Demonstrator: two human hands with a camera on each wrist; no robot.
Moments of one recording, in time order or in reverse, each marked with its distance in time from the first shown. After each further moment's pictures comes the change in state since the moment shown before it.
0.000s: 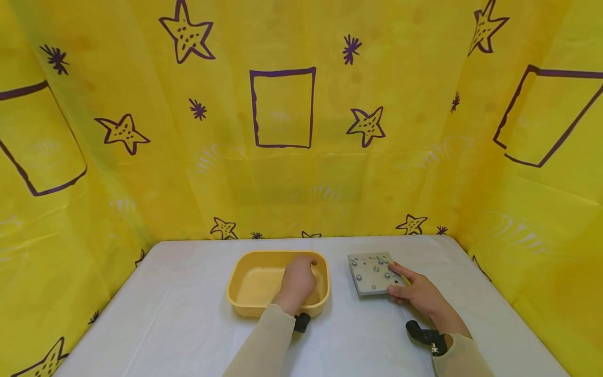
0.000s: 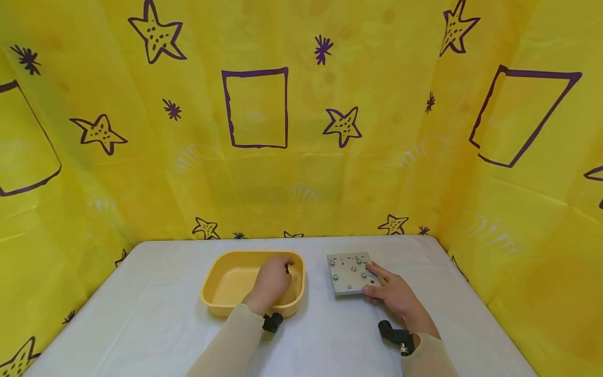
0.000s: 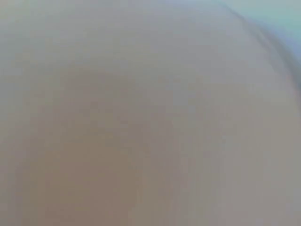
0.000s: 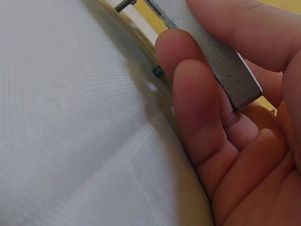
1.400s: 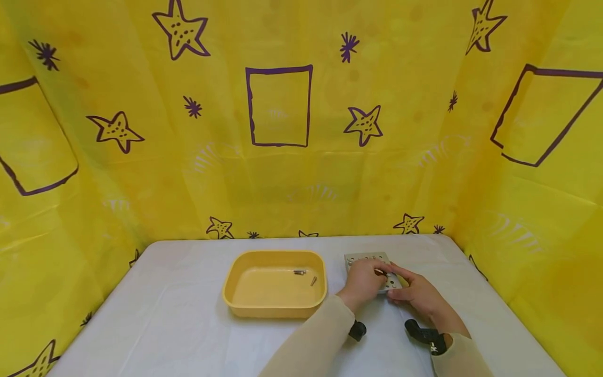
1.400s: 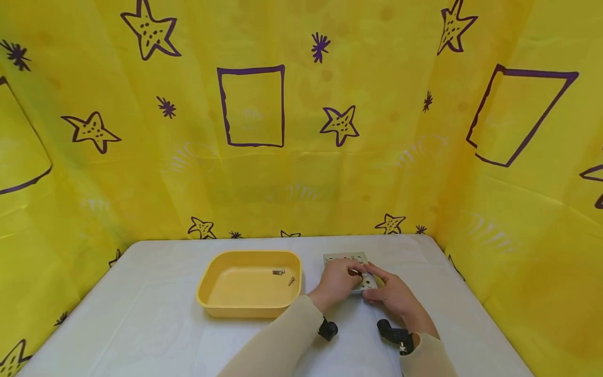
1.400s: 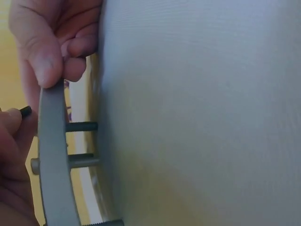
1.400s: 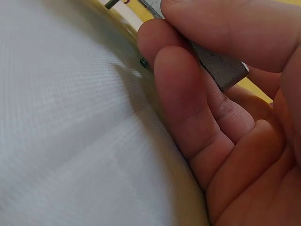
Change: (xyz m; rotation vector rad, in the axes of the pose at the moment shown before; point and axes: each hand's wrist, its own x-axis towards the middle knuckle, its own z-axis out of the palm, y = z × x) left_hand 0.031 0.101 0.099 -0.373 -0.071 0.156; right_hand -0.004 -0.002 -0.006 -0.008 -0.019 -0.046
